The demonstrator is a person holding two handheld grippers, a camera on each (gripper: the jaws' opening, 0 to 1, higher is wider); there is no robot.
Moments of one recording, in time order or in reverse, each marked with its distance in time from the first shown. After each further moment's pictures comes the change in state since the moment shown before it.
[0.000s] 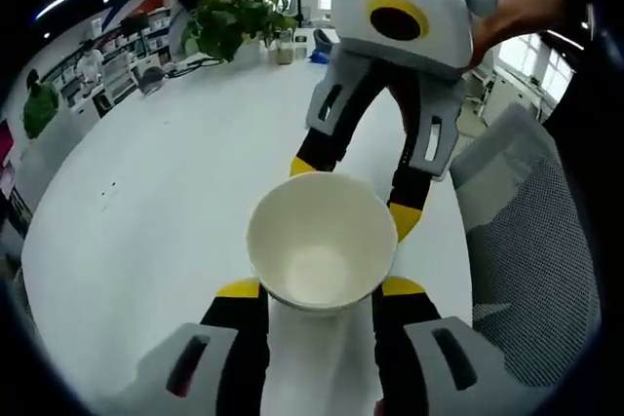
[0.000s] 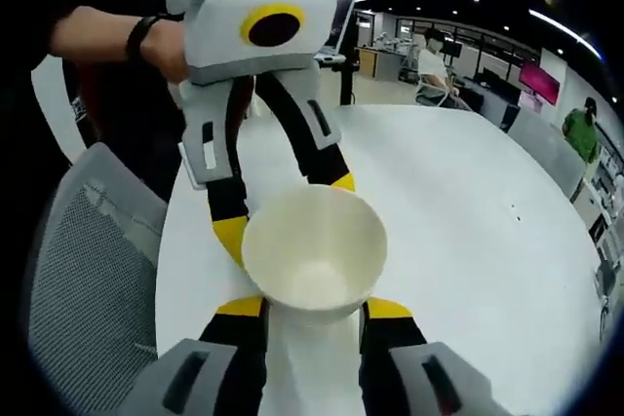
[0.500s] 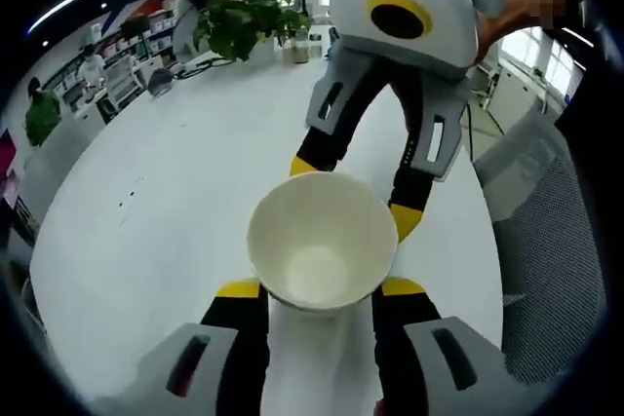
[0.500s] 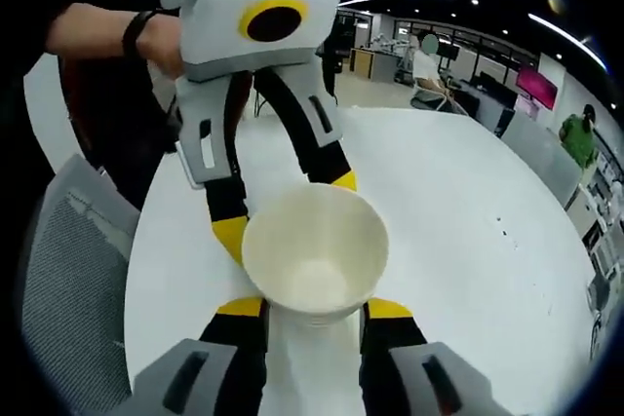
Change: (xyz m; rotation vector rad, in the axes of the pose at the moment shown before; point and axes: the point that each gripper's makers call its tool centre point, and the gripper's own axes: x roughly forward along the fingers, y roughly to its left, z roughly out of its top) left arm 0.003 0.057 0.010 0.019 0.017 0.023; right arm 0.010 -0.053 0.015 -0.015 0.004 -0.027
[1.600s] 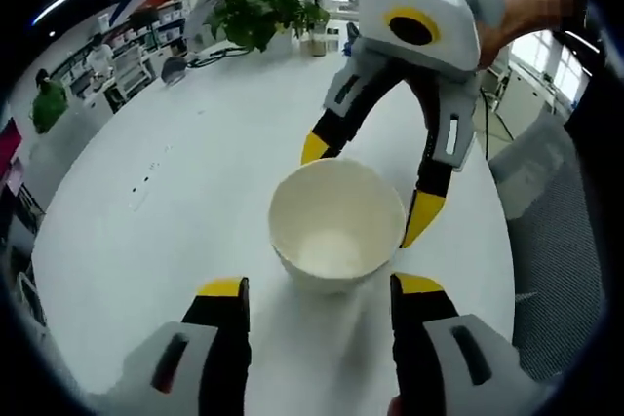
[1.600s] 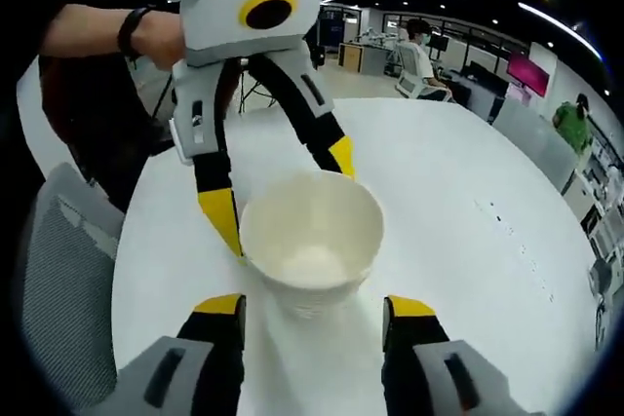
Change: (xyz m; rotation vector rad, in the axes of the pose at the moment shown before) left arm -0.010 0.028 -0.009 -0.060 0.006 0.044; right arm 0.003 -0.015 -0.015 0.075 0.004 -0.032
